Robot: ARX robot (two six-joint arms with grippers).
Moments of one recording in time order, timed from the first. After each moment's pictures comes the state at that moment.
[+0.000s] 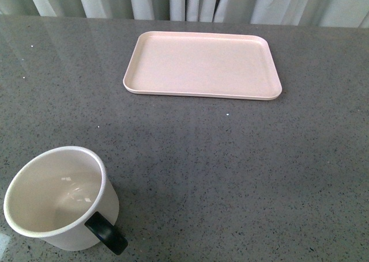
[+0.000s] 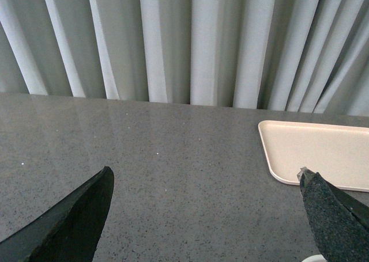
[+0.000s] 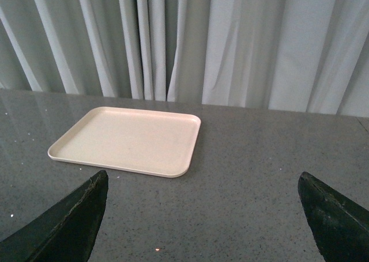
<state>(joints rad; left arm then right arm) 0.00 0.02 0.01 0.00 0.00 0.00 0.00 0.00 0.02 0.00 0.00 -0.01</state>
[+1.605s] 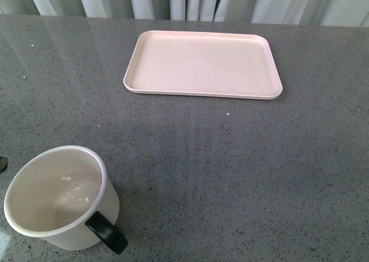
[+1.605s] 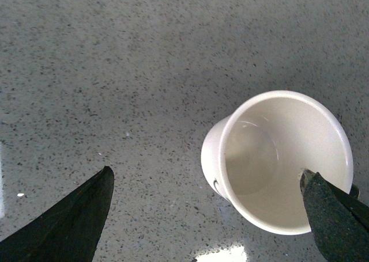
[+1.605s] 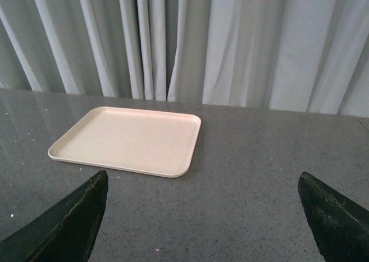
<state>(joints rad) -0.13 1.10 0.46 -0.22 0.22 0.05 0.00 0.00 0.02 0.00 0.00 -0.01</state>
